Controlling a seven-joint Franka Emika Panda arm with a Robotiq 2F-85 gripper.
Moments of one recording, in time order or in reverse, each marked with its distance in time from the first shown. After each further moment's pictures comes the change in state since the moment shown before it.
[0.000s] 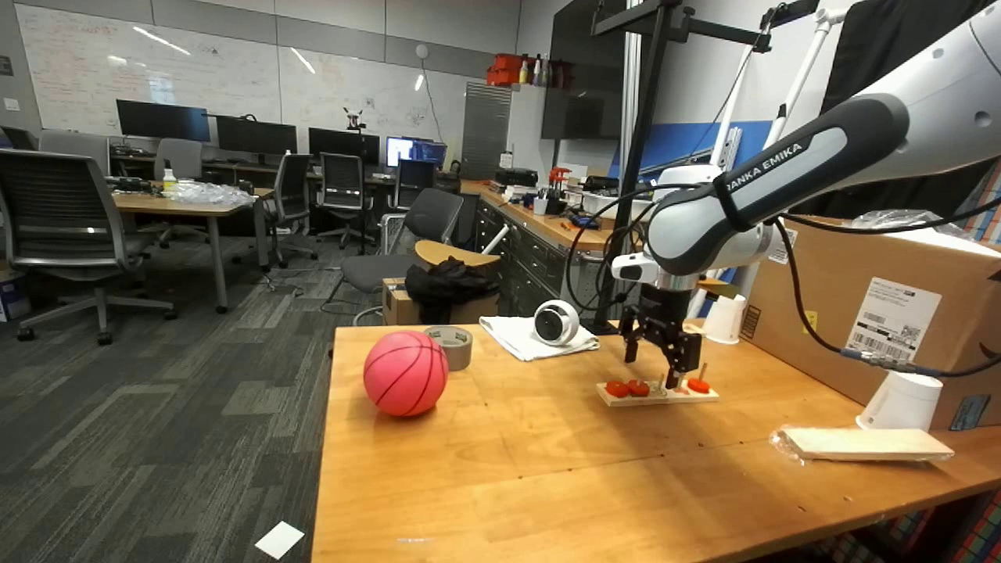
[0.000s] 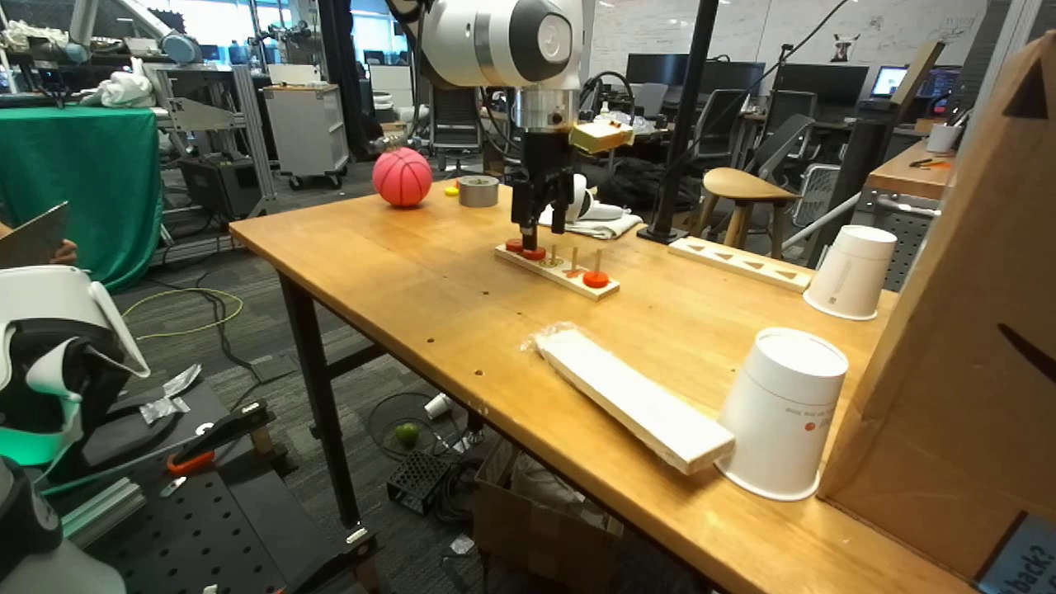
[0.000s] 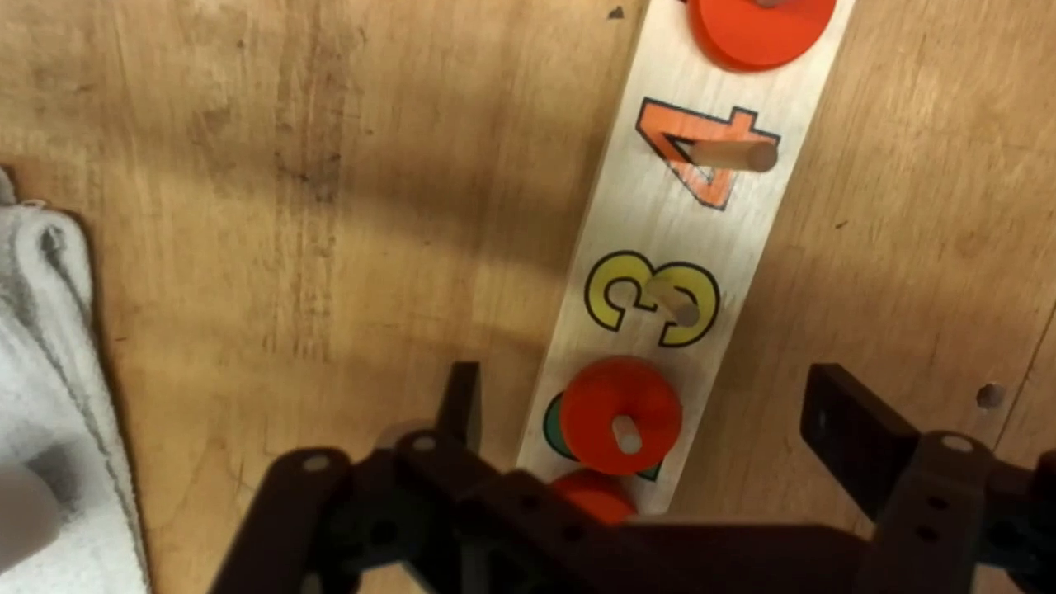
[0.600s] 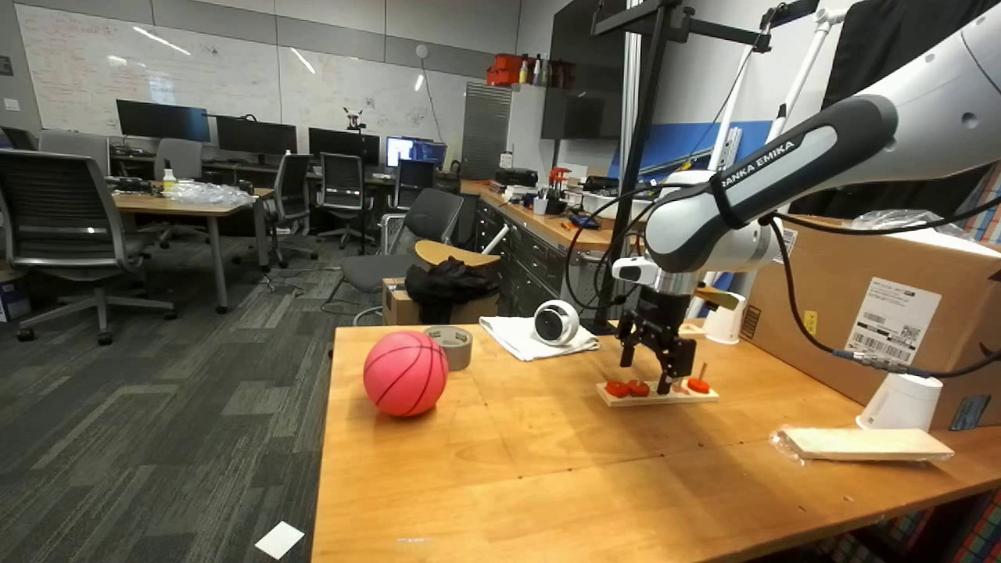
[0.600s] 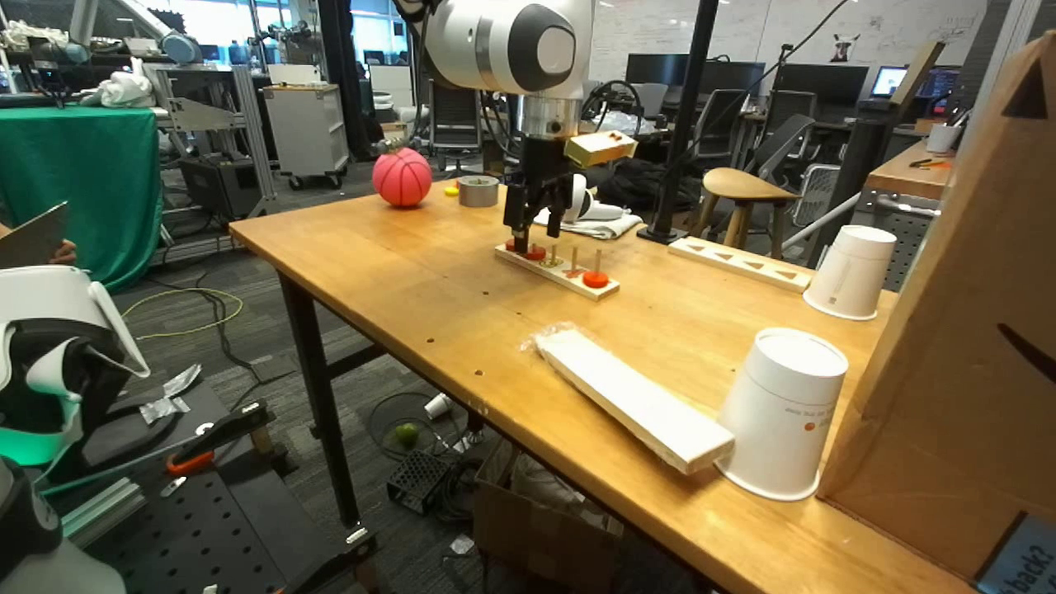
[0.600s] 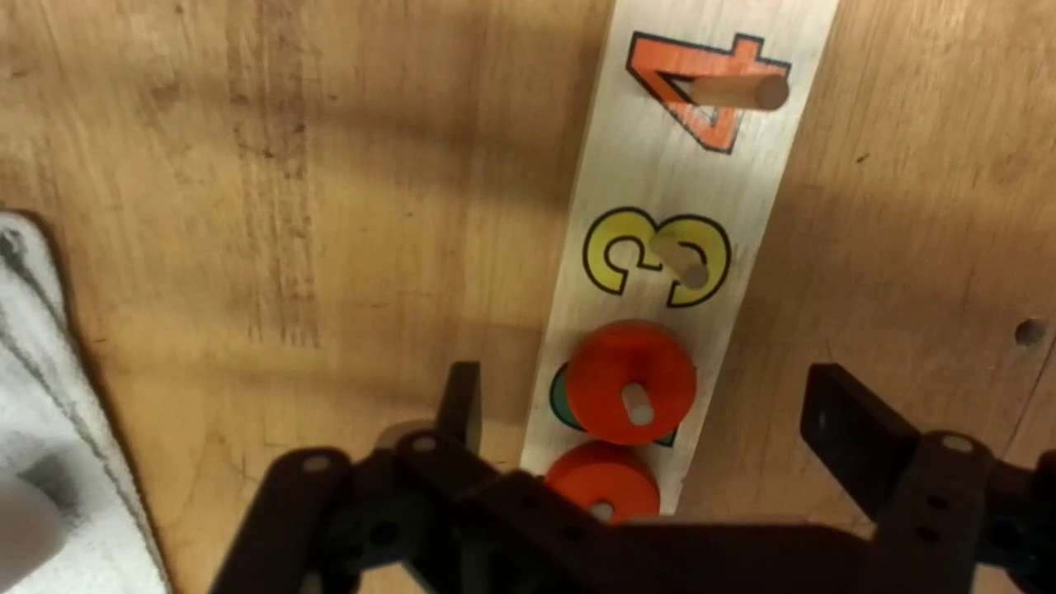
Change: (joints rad) arm -0.007 0.013 0.000 0.000 0.108 0.009 0.002
